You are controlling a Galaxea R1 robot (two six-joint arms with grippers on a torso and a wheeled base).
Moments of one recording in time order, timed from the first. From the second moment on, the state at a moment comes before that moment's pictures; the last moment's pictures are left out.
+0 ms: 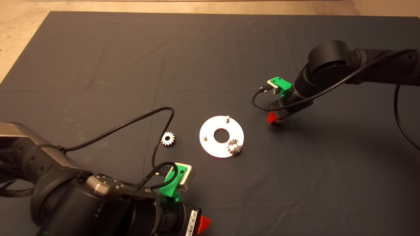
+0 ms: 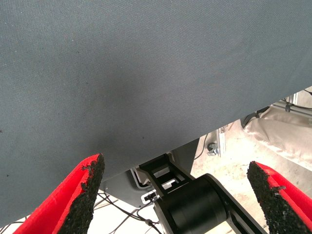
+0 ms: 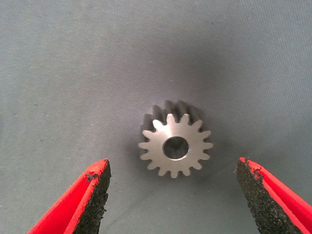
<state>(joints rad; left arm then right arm) -0.11 2.50 -0.34 0.73 1.53 -1.80 0.36 2.50 -1.15 -0.36 -1.48 0.97</state>
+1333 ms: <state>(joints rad) -0.11 2.50 -0.34 0.73 1.53 -1.80 0.31 2.50 -1.20 -0.36 -1.45 0.95</state>
